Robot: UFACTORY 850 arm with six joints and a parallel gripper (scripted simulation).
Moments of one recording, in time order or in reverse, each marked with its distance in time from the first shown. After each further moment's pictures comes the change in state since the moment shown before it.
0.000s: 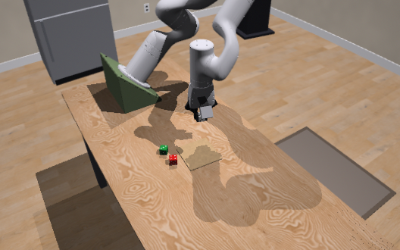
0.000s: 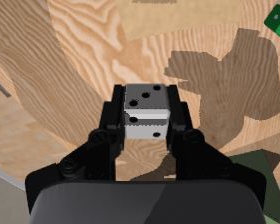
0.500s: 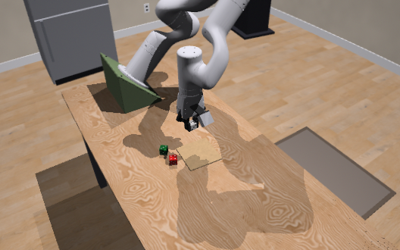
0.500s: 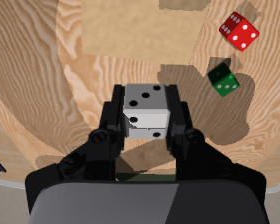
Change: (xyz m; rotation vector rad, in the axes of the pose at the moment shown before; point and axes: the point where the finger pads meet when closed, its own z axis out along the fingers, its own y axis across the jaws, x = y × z) arm 0.044 0.050 -0.001 0.011 0.004 -0.388
